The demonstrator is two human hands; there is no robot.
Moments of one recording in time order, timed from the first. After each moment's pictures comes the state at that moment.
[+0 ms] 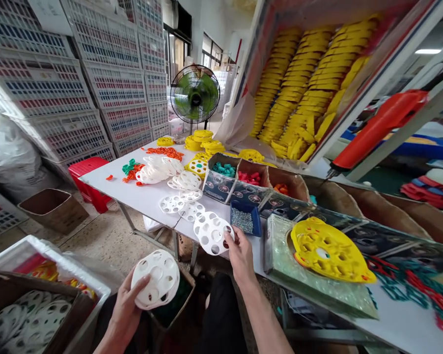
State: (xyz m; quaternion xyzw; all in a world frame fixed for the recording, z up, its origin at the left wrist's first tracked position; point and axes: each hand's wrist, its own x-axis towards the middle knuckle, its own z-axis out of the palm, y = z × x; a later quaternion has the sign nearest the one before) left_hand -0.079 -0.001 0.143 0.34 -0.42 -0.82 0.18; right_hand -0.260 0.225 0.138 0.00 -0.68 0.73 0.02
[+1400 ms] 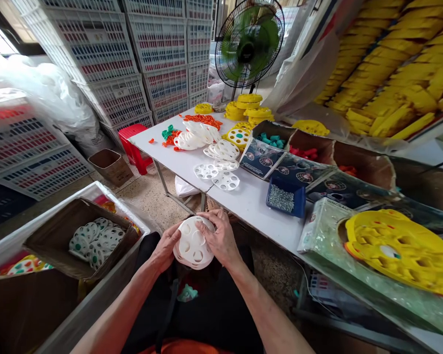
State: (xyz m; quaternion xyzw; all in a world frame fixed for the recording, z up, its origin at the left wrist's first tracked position) left_hand -0.060 0.007 0.125 0.17 -0.48 -0.86 0.08; right_hand -0.176 0.157 0.154 0.33 -0.75 0.57 -0.04
